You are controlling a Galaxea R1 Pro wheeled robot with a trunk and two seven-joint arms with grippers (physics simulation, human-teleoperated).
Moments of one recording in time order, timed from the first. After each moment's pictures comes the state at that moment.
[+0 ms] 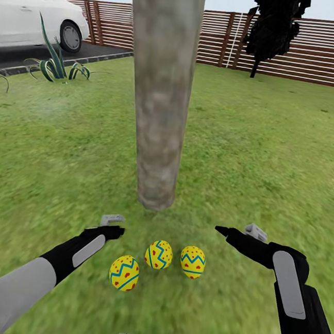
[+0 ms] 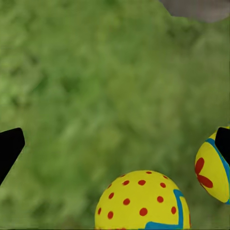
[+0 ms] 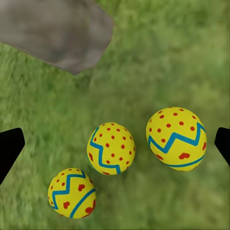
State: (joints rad) left arm -0.83 0.15 -0.73 -0.71 0.94 0.31 0.40; right arm -0.47 -0.09 -0.16 -1.58 -0.82 1.04 -0.25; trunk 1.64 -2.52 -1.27
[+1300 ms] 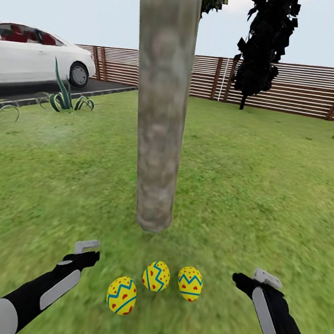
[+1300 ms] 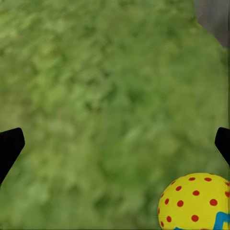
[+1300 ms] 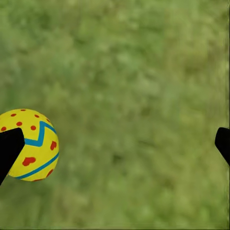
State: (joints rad) left arm -0.60 0.29 -0.73 -0.82 0.95 0.14 0.49; right arm -0.37 -0.09 -0.15 -1.16 -0.41 0.65 -0.34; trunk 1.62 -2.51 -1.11
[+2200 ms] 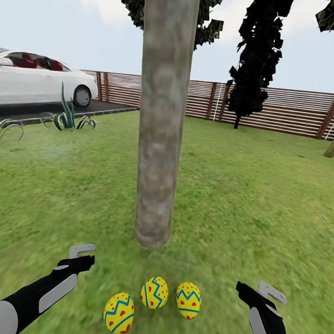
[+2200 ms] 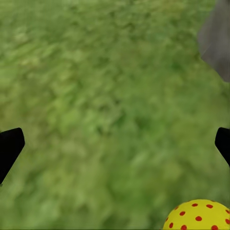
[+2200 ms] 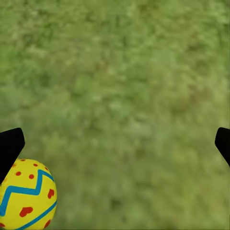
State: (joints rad) left arm -0.59 0.28 -0.73 -0.73 0.96 0.10 0.48; right arm -0.31 -0.08 -0.15 -1.03 -0.37 0.33 -0.33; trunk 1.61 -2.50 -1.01
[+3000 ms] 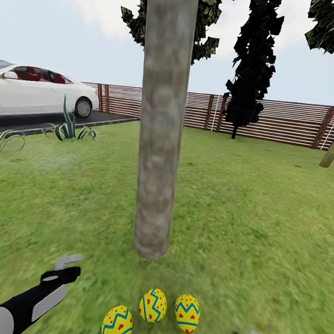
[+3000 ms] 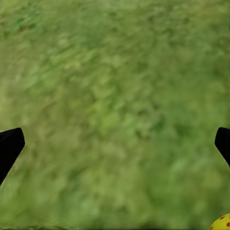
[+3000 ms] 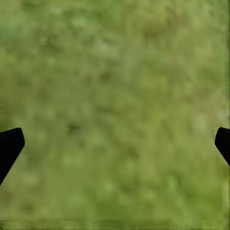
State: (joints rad) left arm -0.59 0.28 -0.73 -0.55 0.95 0.03 0.46; right arm -0.31 -0.08 -0.03 -0.51 -0.38 0.05 -0.33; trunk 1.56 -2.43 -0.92
